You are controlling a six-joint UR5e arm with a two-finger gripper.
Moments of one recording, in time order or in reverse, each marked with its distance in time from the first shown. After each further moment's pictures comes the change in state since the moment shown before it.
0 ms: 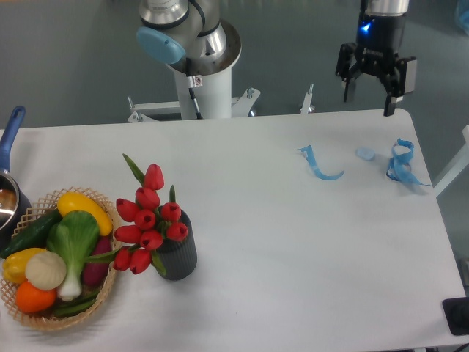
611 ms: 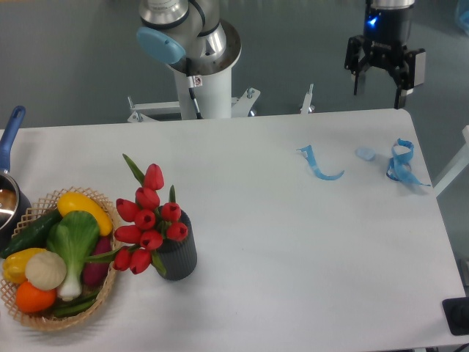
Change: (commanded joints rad) arm -0.008 0.000 0.051 -0.003 0.160 0.128
